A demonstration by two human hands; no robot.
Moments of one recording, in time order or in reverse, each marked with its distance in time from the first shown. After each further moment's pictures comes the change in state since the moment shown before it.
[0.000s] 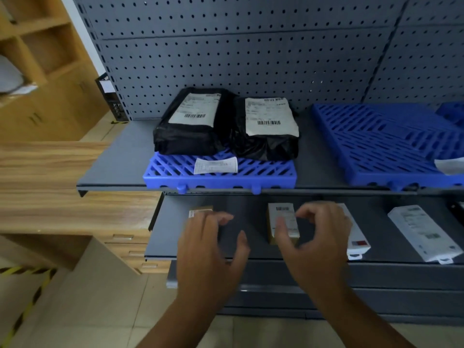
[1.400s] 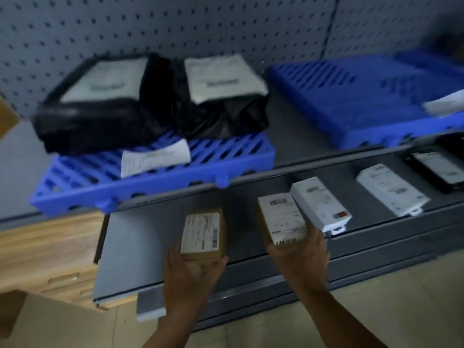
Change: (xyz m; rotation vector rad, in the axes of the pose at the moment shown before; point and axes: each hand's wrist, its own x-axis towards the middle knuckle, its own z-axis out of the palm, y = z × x) left_hand -0.045 -0.133 0.166 -0.271 -0.286 -0.606; right_hand -0.101 0.138 0.081 -0.357 -0.108 0.743
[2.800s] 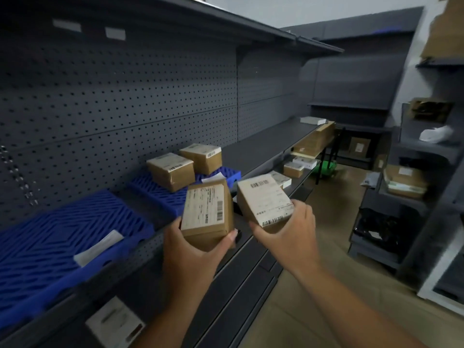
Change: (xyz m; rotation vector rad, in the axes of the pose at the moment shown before) left_hand -0.249 0.474 0.253 -0.333 -0.415 0.675; right_hand 0.174 0.161 -0.506 -0.033 0.578 0.022
